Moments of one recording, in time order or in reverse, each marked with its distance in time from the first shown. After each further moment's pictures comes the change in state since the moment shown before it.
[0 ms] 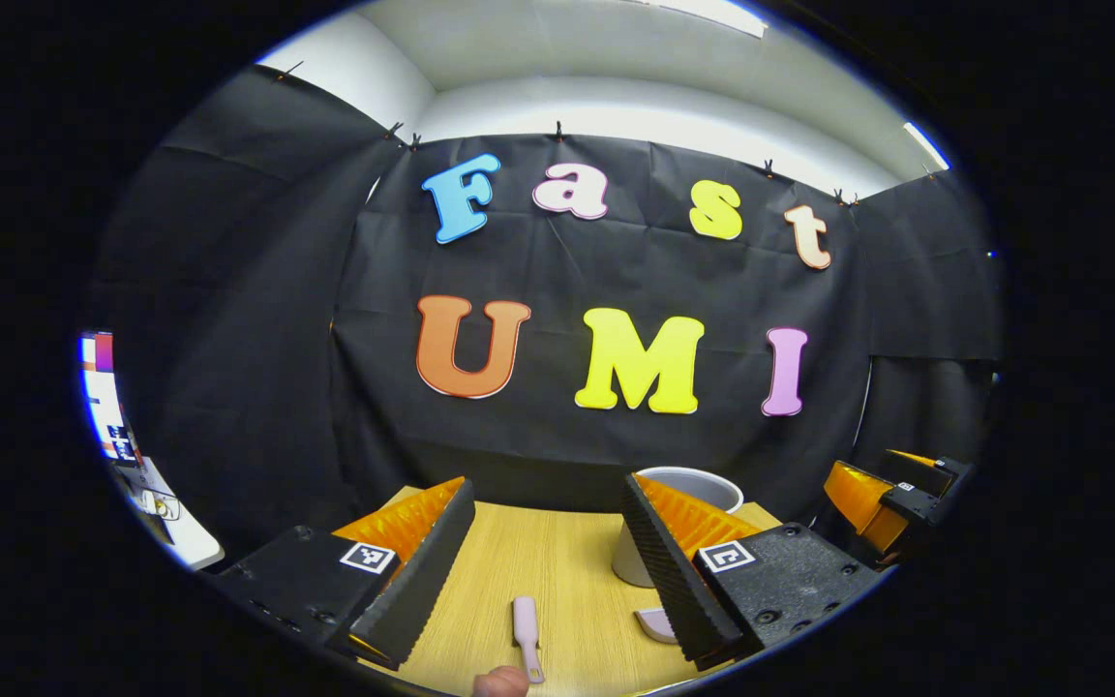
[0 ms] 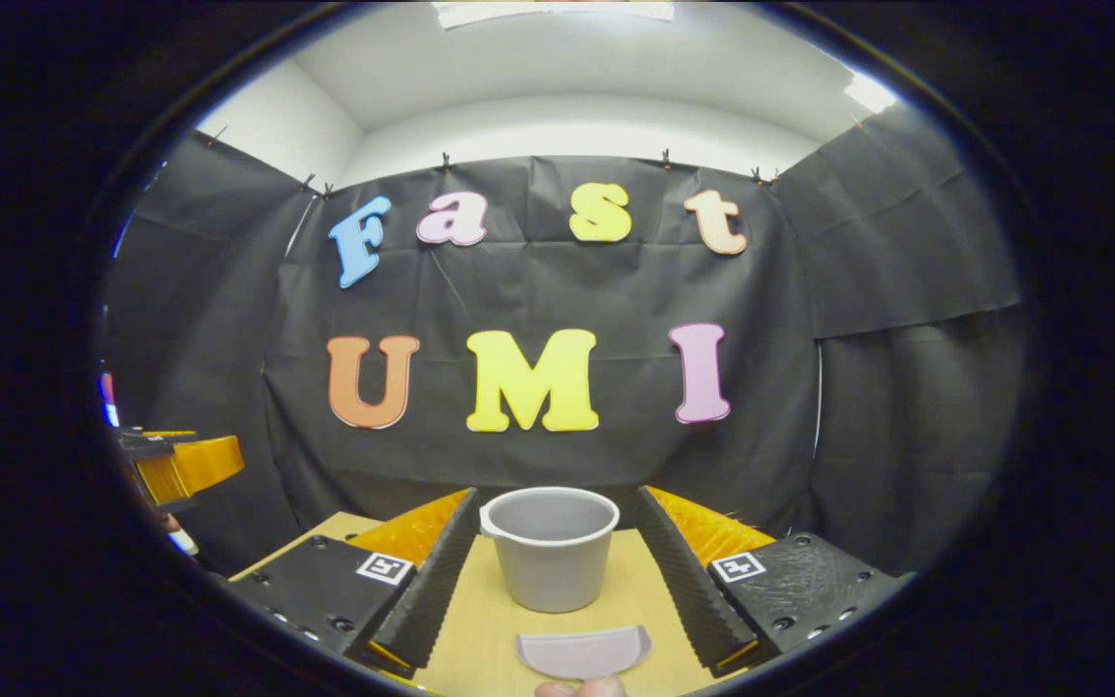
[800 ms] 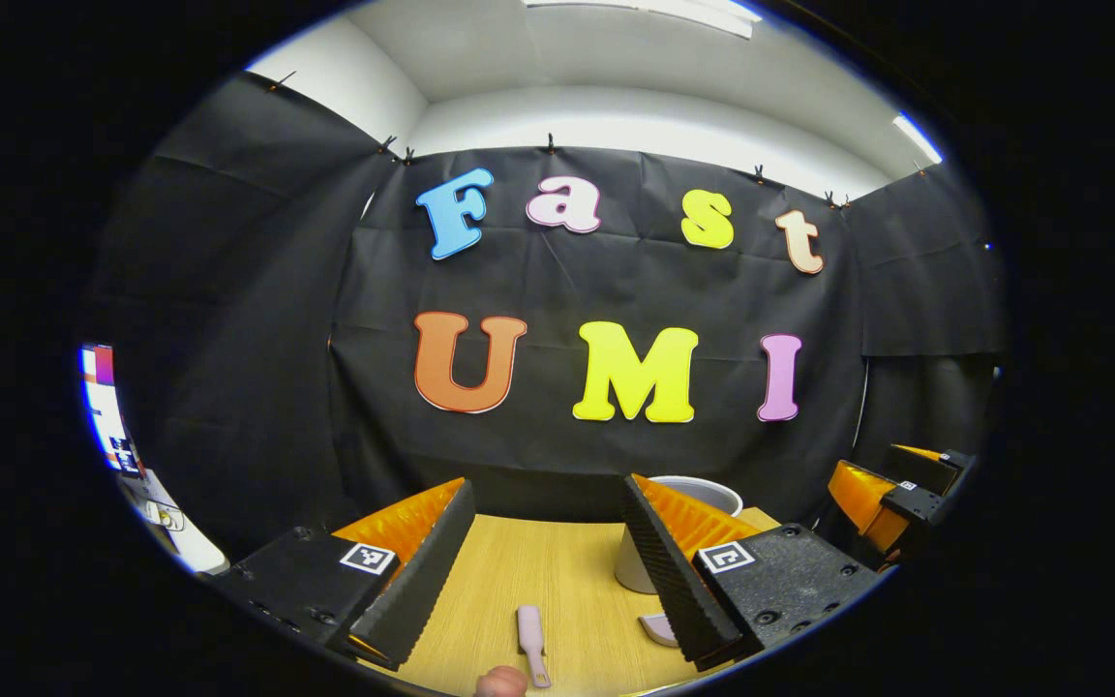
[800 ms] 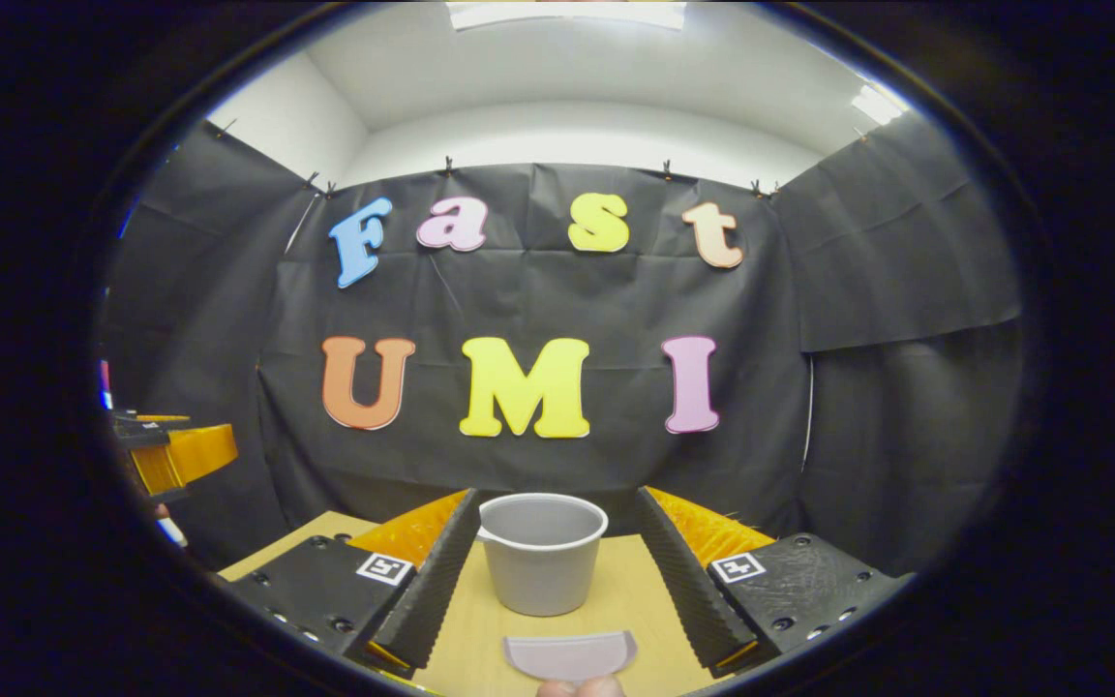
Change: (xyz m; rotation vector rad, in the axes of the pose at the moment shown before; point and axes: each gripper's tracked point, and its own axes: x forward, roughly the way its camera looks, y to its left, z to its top) left arm 0.005 0.002 0.015 0.020 -0.002 -0.001; right arm -0.007 -0.002 0.003 -0.021 0.004 -0.003
